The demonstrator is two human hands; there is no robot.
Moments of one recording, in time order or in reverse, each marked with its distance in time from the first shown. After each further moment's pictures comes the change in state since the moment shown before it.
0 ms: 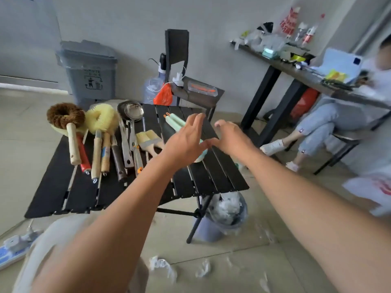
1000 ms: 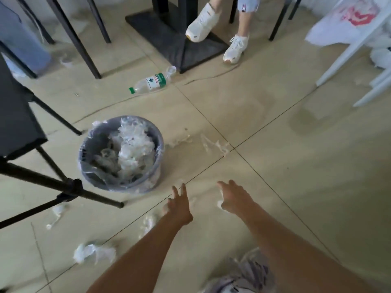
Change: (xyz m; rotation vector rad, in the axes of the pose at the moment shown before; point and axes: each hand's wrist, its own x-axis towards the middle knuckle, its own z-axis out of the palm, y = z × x) left_hand -0.148 0.033 0.554 0.397 -1.115 -0.397; right_hand -0.284 0.417 0.293 0.131 -0.706 0.602
